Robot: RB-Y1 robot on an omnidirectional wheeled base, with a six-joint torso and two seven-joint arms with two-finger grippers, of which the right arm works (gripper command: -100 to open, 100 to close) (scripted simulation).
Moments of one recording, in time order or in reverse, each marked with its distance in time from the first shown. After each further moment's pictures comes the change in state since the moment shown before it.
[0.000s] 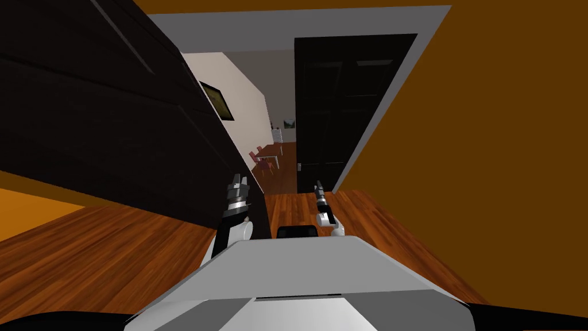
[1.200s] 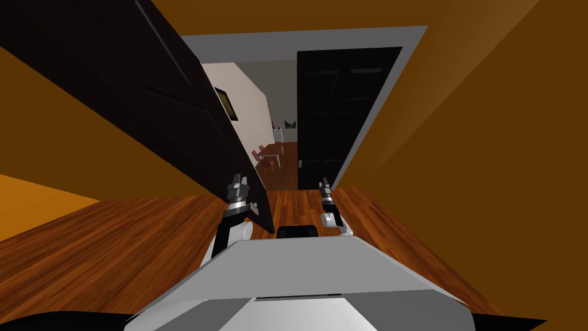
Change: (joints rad) arm 0.126 -0.010 -0.067 -0.280 0.066 0.065 -0.051
